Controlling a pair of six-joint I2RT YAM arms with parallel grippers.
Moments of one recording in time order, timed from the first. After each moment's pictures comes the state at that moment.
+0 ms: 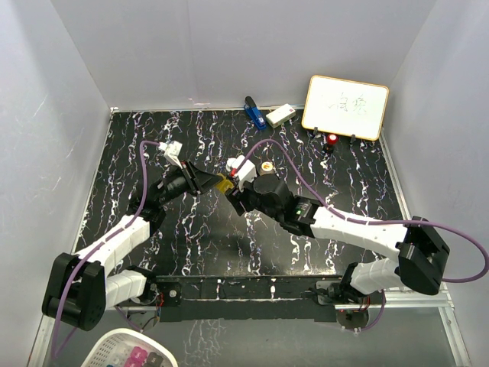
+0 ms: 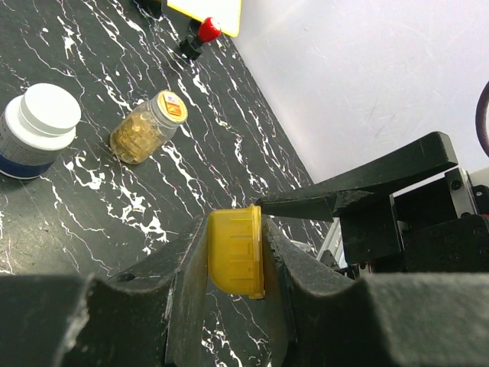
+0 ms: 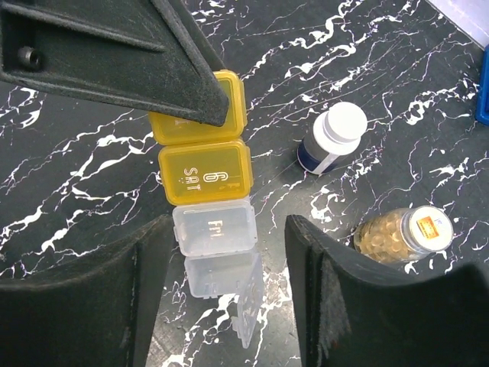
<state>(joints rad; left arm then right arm) -0.32 1.12 0.51 0.53 0.61 -0.77 1.00 1.33 0.90 0.07 0.20 -0.05</state>
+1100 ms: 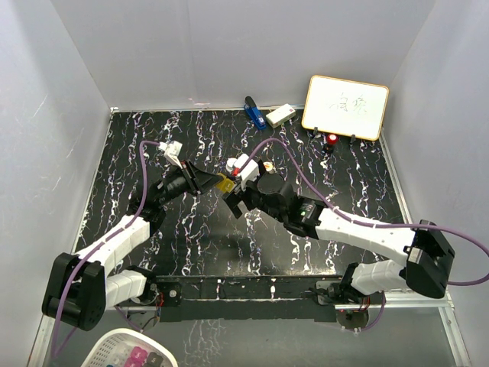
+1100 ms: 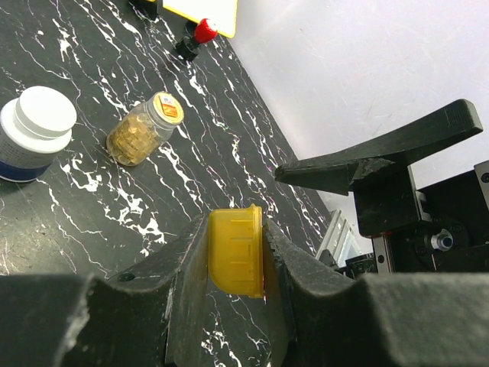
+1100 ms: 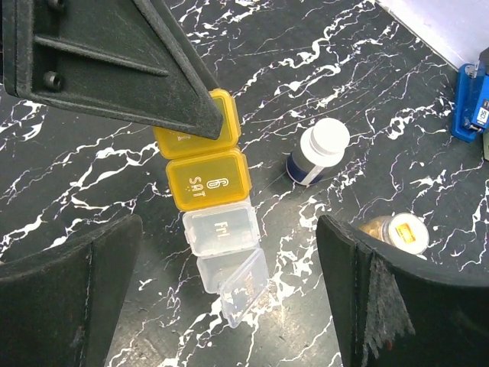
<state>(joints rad) -0.33 1.12 0.51 0.55 0.61 -0.77 1.01 1.29 0.91 0.08 0.21 -0.07</state>
